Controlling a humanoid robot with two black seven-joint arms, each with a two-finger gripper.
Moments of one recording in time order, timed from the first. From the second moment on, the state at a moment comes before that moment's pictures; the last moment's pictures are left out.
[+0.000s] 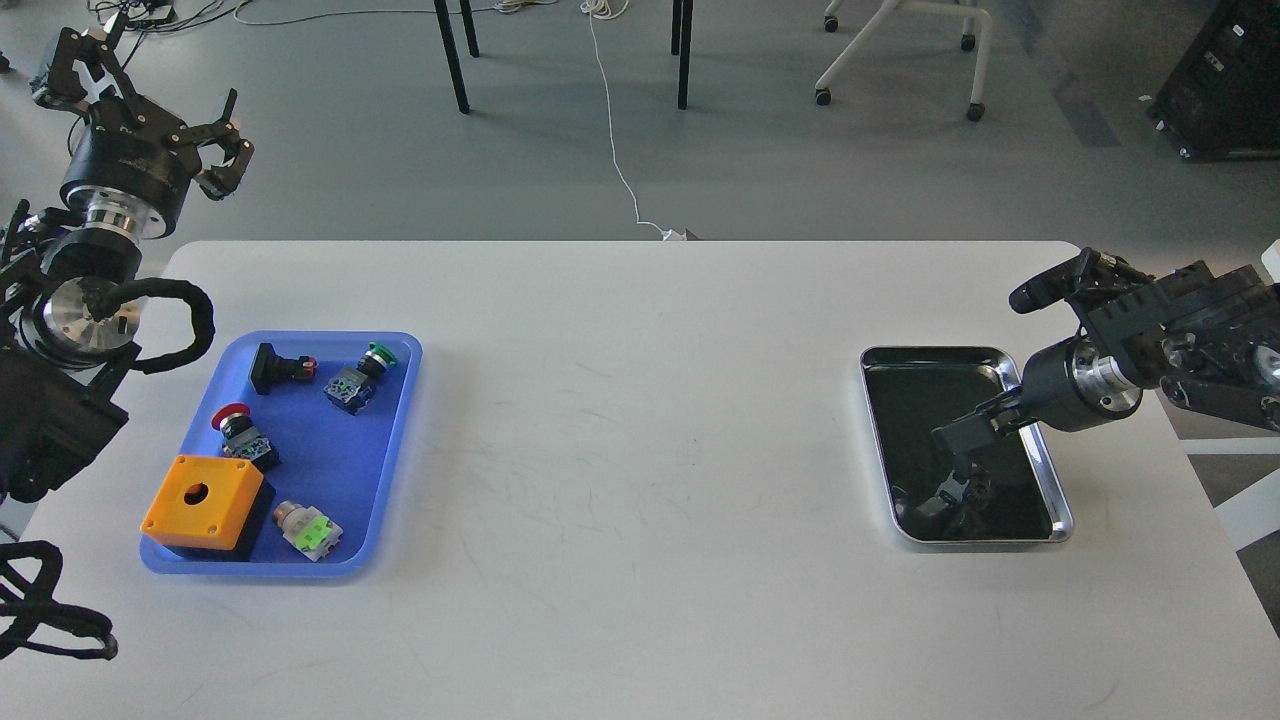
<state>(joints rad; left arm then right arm) -0.88 0.41 -0.72 -0.42 -0.19 -0.49 -0.37 1.47 -0.46 -1.03 0.90 -1.01 0.23 0.48</state>
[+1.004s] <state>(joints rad) -0.87 0.43 -0.72 -0.42 -0.18 -0.49 -0.37 1.39 -0.36 -1.03 0.78 -0.98 0.23 0.44</state>
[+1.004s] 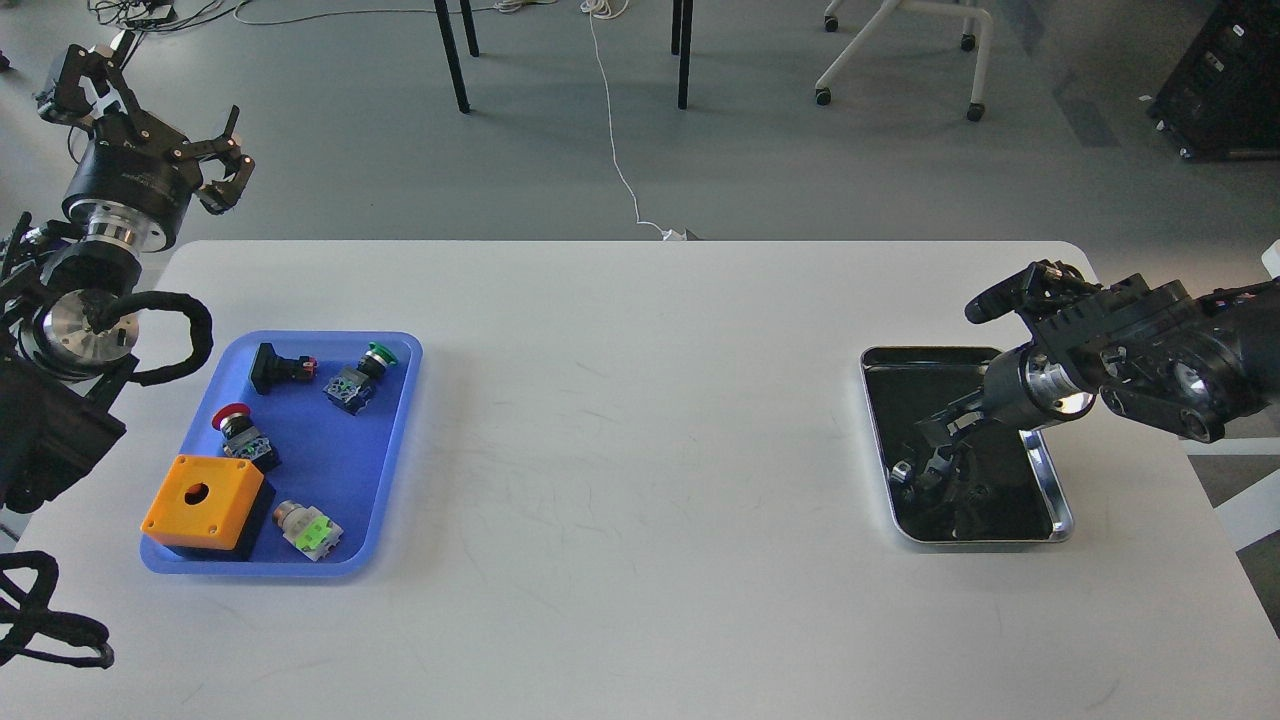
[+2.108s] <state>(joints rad) -0.87 0.42 -0.73 -0.41 -0.18 -0.49 -0.37 1.36 -0.35 -1.03 0.74 -0.99 0.22 0.46</state>
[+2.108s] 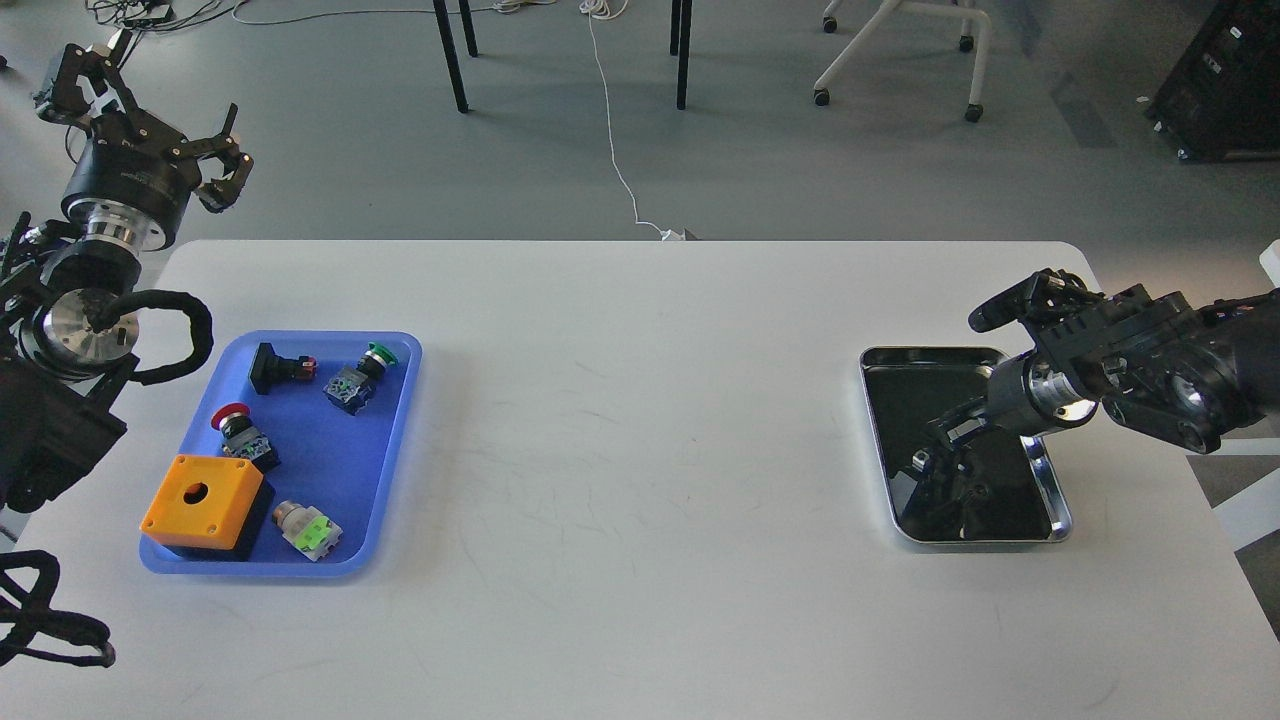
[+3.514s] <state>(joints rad) -0.87 0.47 -0.71 -0.42 -0.18 -0.49 -0.36 1.20 0.00 -0.66 0.75 -0.83 -0.06 0.49</state>
